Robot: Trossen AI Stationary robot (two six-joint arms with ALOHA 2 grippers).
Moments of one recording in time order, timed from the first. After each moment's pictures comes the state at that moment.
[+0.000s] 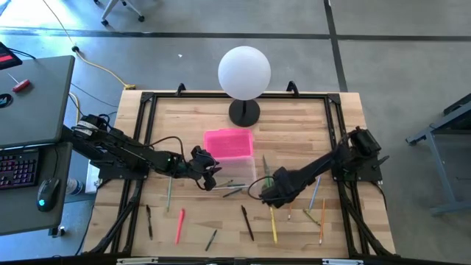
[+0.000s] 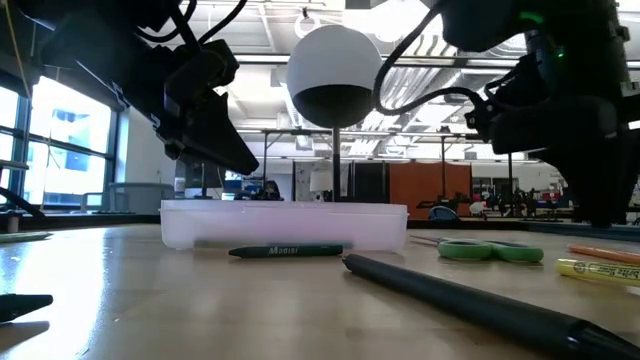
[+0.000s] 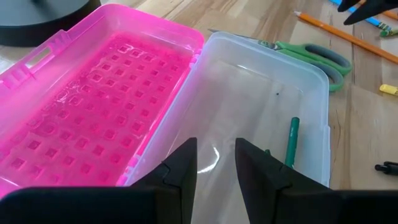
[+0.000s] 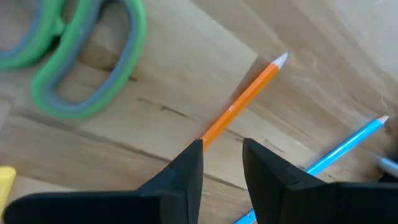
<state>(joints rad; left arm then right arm) -0.27 1.44 0.60 0.16 -0.51 -0.55 0.42 1.84 1.19 -1.15 0.02 1.42</state>
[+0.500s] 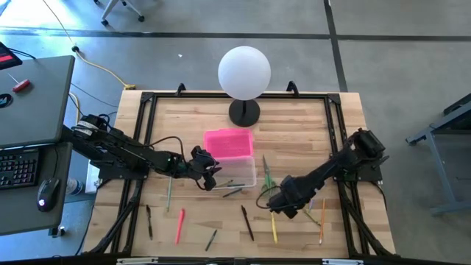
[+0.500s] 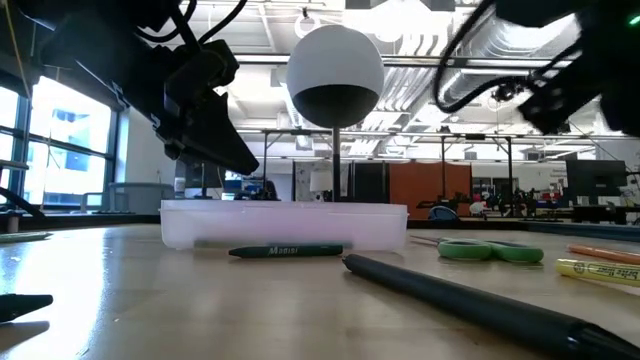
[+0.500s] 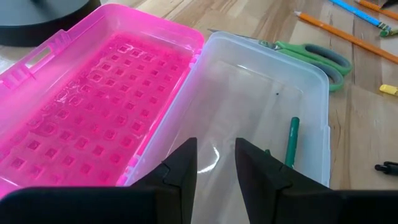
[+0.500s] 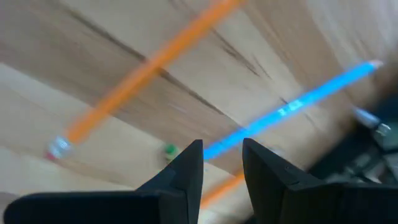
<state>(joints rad) -0.27 1.44 0.60 0.16 -0.51 -0.55 0.50 1.81 1.19 -1.27 -0.15 1.33</state>
